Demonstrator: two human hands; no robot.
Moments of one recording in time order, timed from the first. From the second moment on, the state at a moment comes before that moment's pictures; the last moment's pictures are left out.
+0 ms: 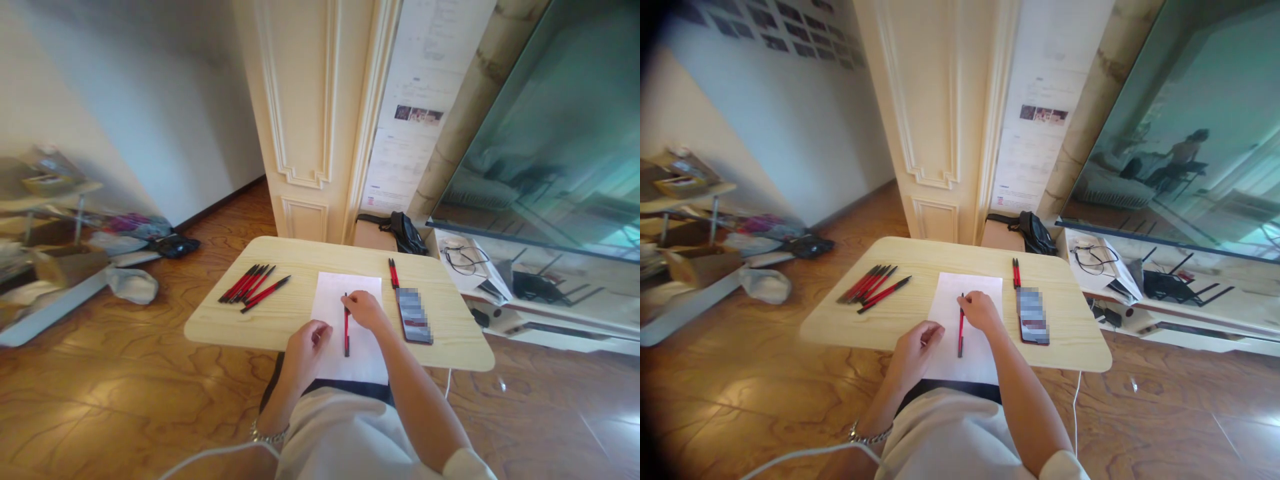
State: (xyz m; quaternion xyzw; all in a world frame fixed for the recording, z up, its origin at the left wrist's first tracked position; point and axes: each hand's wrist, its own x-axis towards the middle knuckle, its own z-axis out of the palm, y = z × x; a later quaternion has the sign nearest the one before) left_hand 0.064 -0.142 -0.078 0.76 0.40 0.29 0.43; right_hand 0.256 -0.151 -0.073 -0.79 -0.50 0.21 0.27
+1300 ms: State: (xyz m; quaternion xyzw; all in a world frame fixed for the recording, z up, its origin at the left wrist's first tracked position) left_hand 0.110 -0.184 -0.089 0.46 0.31 0.32 0.77; right_hand 0.211 -0.205 -0.074 -0.52 -0.25 0.39 0.71
